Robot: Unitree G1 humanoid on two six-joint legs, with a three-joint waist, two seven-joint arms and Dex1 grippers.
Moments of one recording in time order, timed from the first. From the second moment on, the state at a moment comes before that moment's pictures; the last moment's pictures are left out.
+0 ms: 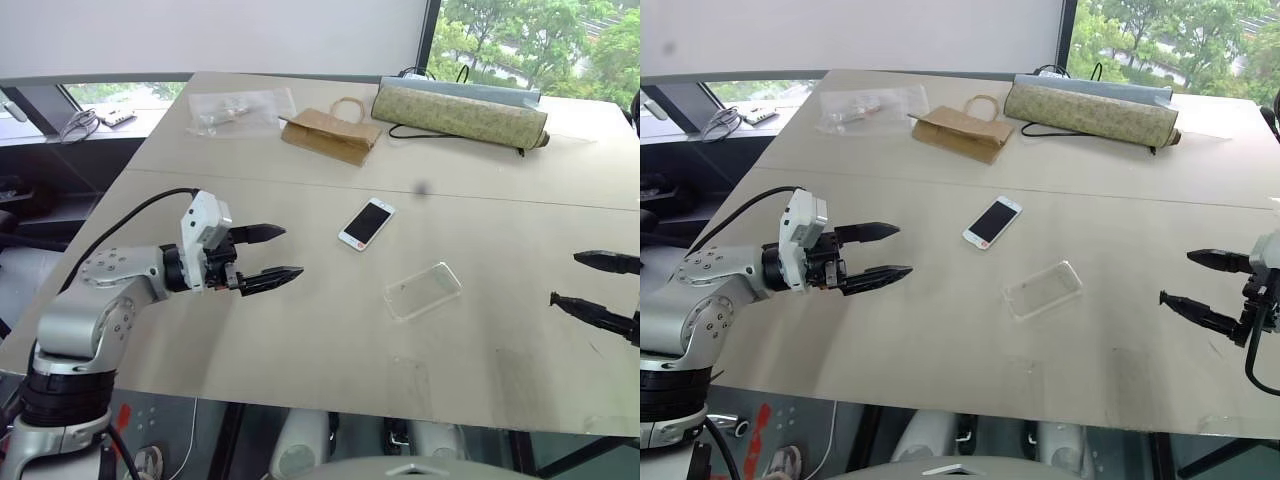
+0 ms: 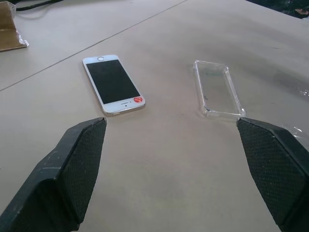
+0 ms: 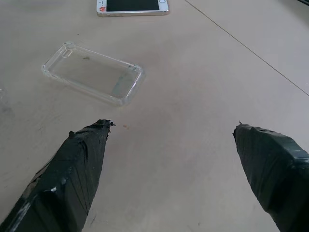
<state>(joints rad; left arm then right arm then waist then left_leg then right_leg) -0.23 0.82 0.18 -0.28 -0.62 0.61 -1.10 0.23 -0.97 -0.63 -0.30 0.56 0.49 1.18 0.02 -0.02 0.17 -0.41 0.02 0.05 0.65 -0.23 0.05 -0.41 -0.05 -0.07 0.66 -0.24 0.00</state>
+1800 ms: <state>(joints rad) -0.77 0.39 -0.59 0.11 -0.05 0.58 -1.01 0.38 -0.89 -0.57 -0.61 0.60 0.45 1.12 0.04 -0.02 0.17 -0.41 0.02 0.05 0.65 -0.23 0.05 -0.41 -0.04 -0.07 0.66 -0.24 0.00</state>
